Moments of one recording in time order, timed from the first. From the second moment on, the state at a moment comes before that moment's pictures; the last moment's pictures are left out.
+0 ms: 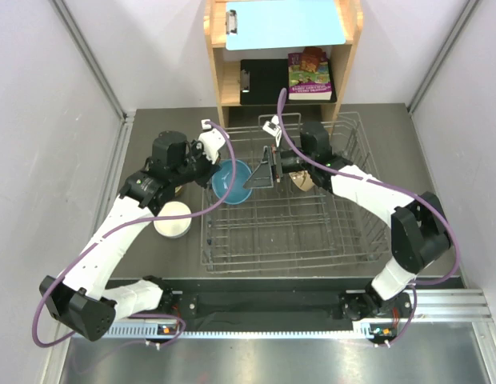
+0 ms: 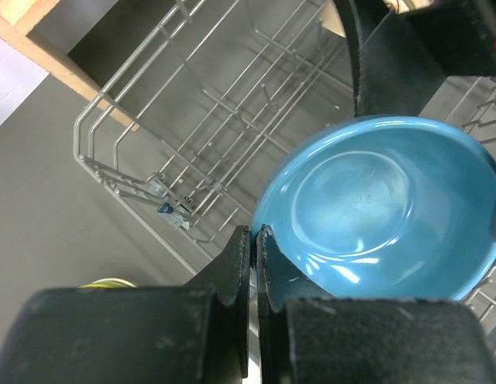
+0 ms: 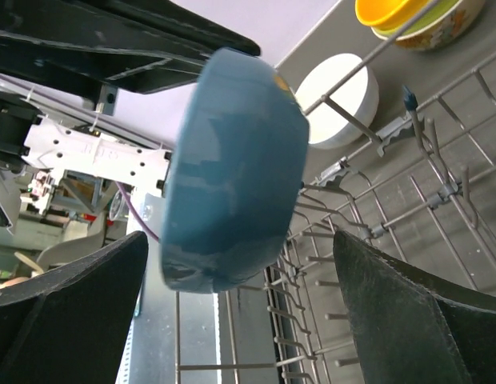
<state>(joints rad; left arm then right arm) -0.45 1.15 1.20 -0.53 0.25 0.31 0.56 1.62 1.19 0.16 -1.02 0.60</state>
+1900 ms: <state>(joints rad) -0.47 1.15 1.16 -0.47 0.29 0.26 0.62 1.73 1.24 0.14 -1.02 0.62</state>
